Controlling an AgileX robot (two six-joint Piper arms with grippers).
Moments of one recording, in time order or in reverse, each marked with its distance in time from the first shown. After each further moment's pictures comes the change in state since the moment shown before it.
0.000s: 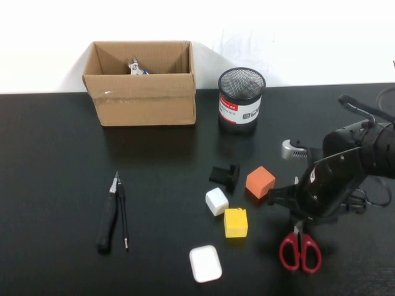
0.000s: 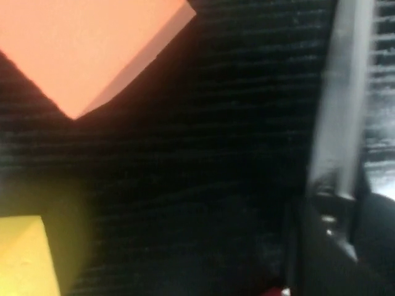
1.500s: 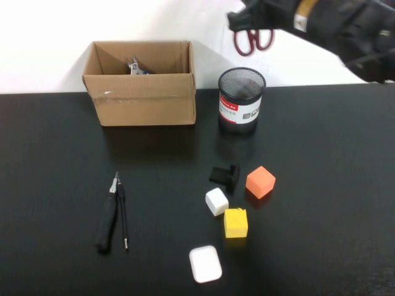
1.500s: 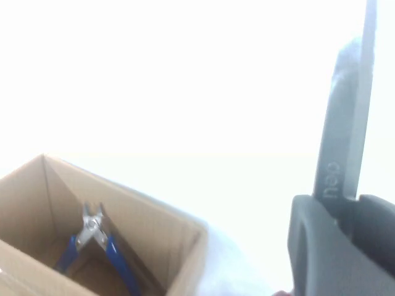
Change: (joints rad) right arm 0.012 -0.090 -0.459 -0.548 -0.610 -0.051; left arm 0.000 0.000 0.000 0.000 0.000 0.000
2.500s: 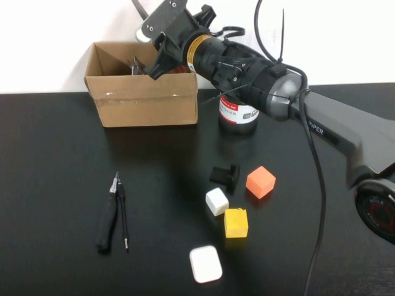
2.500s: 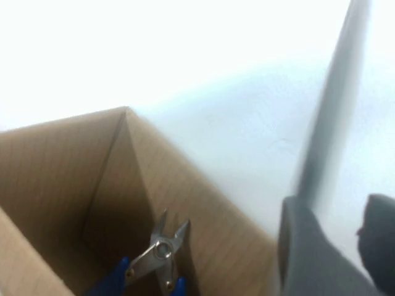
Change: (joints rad) right arm 0.125 0.598 -0.606 -0.272 -0.034 -0.063; left arm 0.000 0.000 0.000 0.000 0.000 0.000
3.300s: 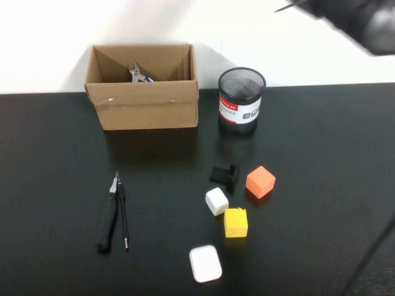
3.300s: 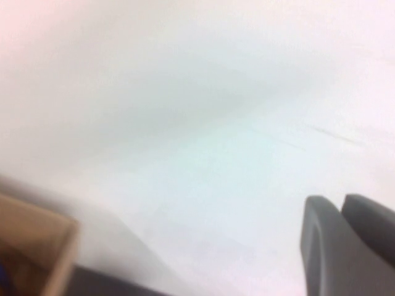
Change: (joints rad) right arm 0.011 -0.414 0.047 0.017 0.751 0.129; left arm 0.000 0.000 0.000 0.000 0.000 0.000
